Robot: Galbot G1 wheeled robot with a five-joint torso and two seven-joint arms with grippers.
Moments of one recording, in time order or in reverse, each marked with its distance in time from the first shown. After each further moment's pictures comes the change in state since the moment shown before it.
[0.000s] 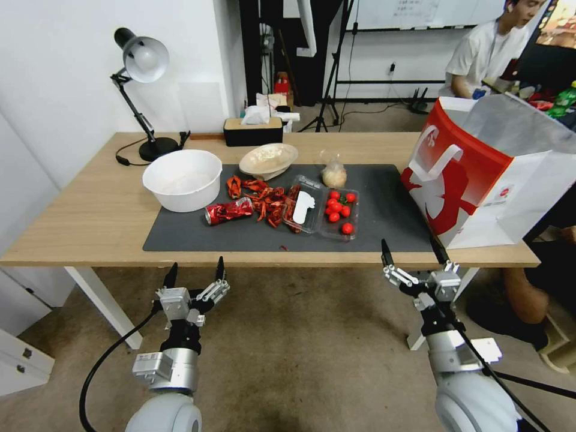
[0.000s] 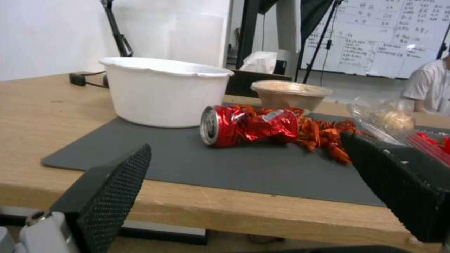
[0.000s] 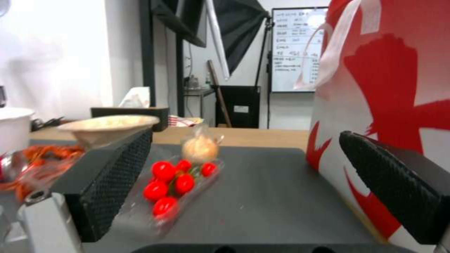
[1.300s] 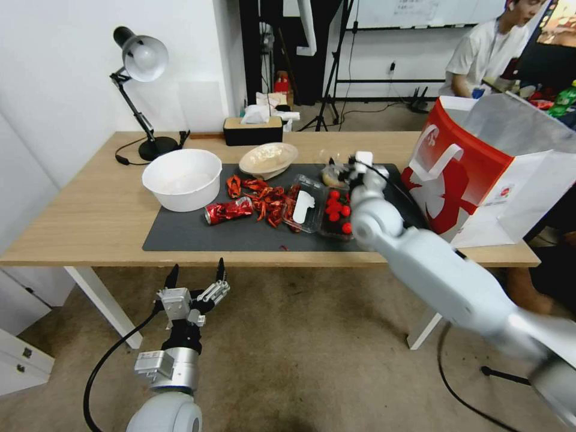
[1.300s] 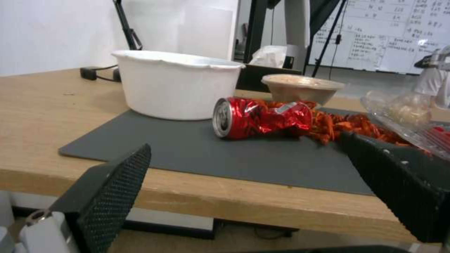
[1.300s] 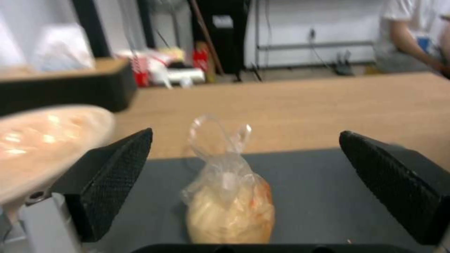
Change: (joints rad) left arm 0.004 -0.014 -0.025 0.009 0.000 0.000 0.004; right arm 1.308 0.110 -0.778 -0.728 0.682 -0.498 0.430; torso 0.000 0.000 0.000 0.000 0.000
